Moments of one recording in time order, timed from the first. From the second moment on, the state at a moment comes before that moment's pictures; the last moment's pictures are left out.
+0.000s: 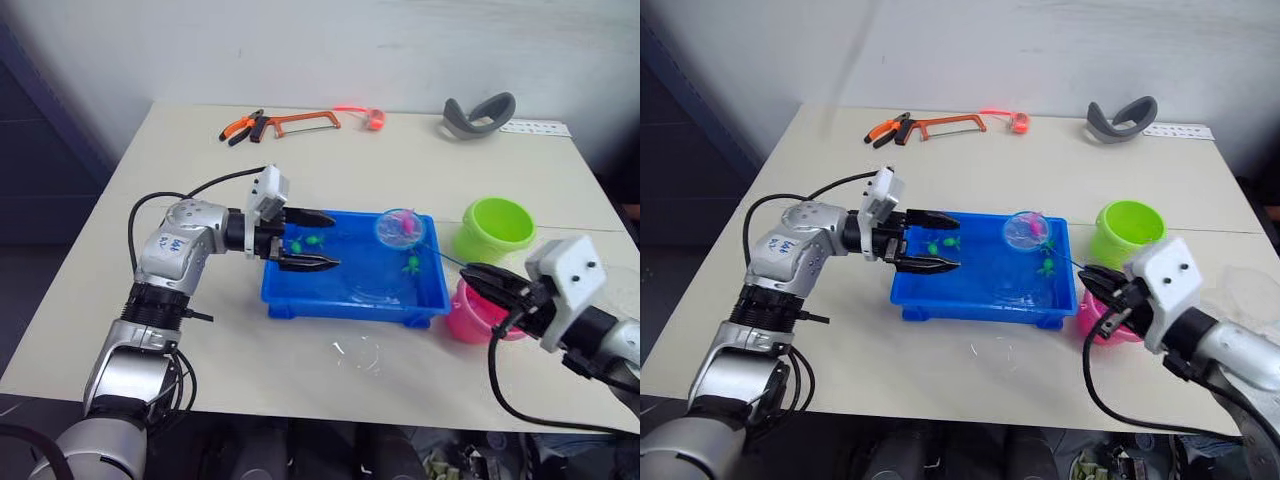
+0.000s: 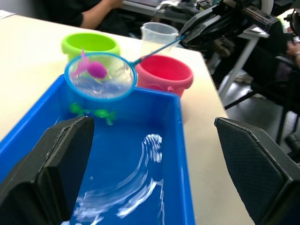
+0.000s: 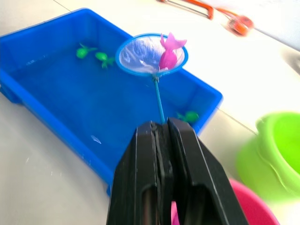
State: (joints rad) left arm -0.85 0.46 -0.14 0.28 -0.39 0.44 -1.26; right arm 0.11 -0.73 -0.55 -0.90 0.64 0.90 0.54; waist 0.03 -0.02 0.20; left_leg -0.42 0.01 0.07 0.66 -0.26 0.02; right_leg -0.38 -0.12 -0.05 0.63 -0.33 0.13
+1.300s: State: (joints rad) left arm -0.97 0.32 -0.19 0.49 -0.34 0.27 -1.40; right arm 0.80 -0.76 -1.07 -0.66 -0.48 -0.51 0.61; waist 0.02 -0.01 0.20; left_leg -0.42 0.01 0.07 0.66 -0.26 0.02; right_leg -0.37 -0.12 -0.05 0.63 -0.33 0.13
